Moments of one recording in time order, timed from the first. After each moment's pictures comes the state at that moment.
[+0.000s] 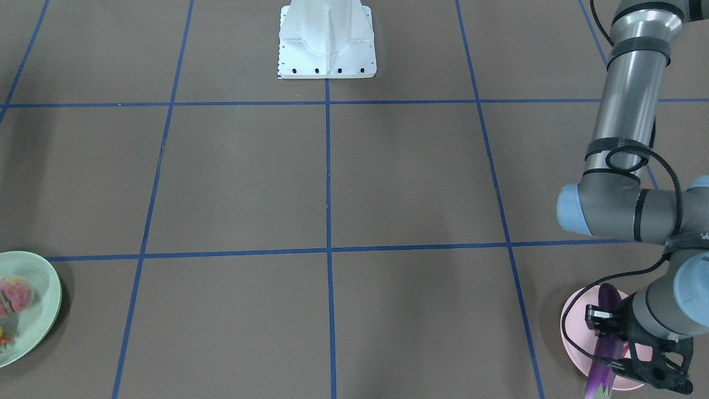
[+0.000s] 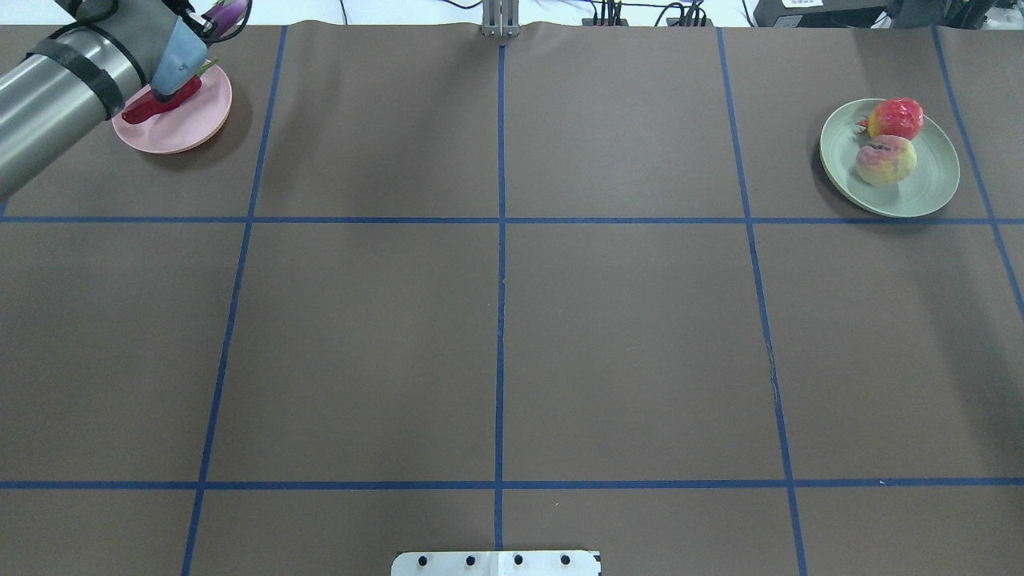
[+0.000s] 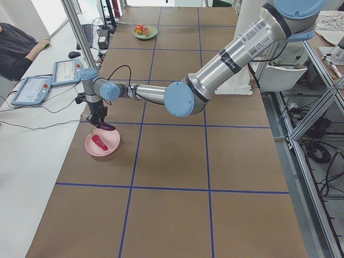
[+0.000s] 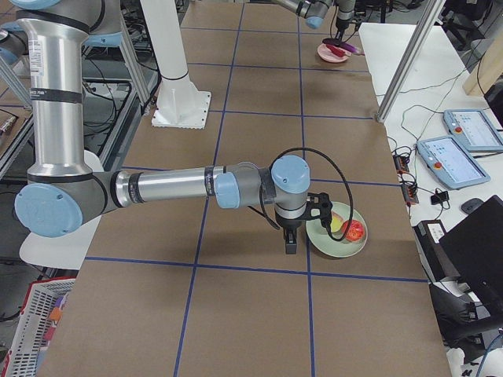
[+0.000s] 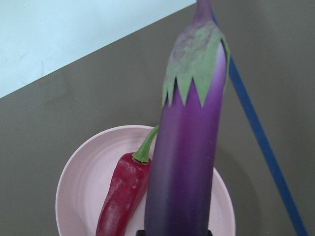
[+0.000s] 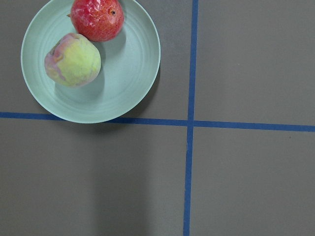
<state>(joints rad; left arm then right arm) -1.13 -2.42 -0.78 -1.91 -2.04 -0.15 1.56 -1.60 1.74 -1.54 2.36 0.09</state>
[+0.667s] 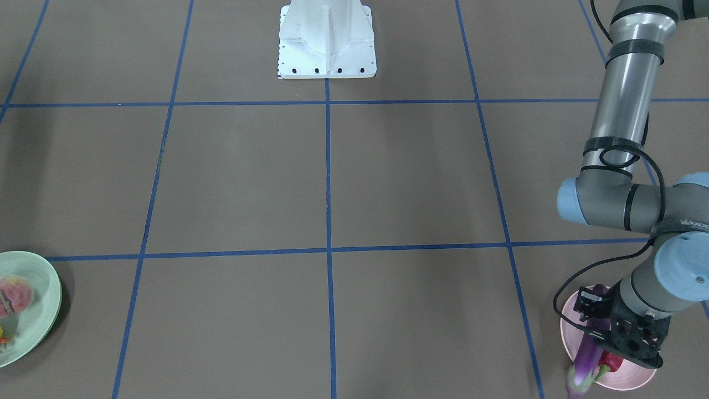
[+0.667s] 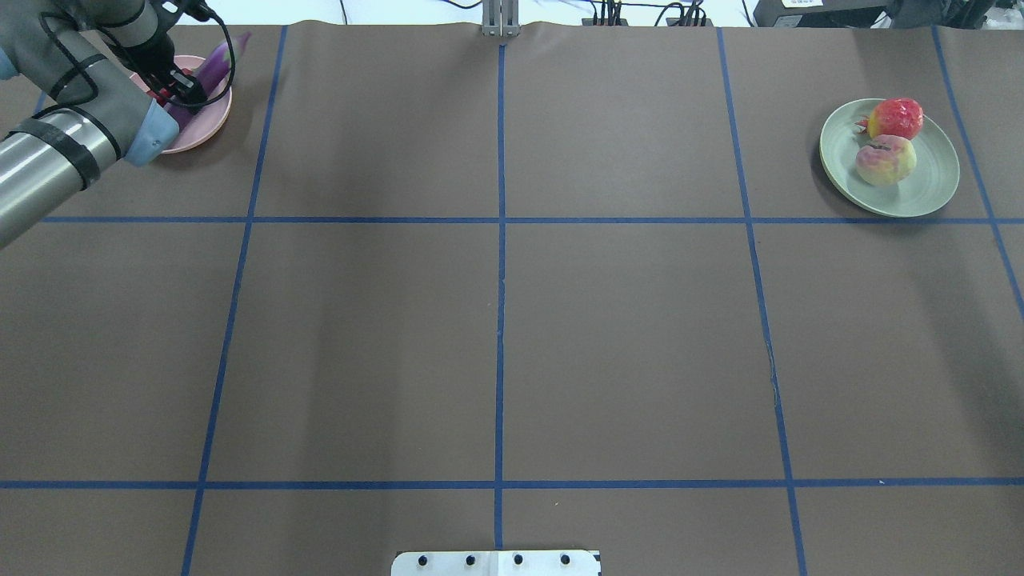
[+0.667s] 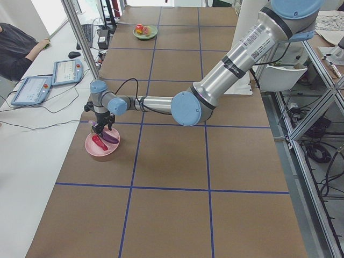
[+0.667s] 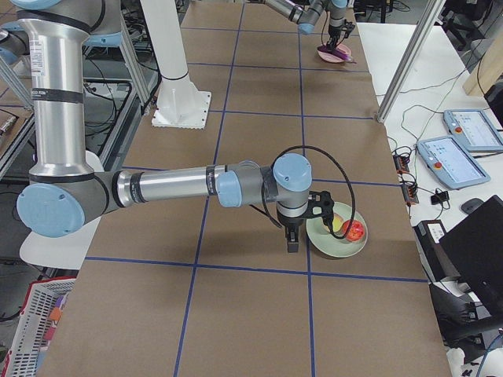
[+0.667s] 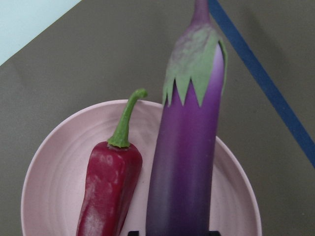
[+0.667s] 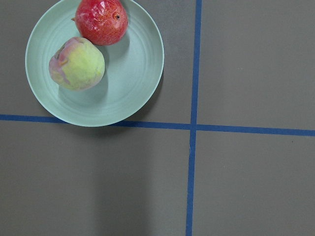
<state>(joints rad) -1.12 -2.36 -0.81 -2.00 -2.04 -0.07 1.56 -1.60 1.74 -1.54 2.36 0.09</state>
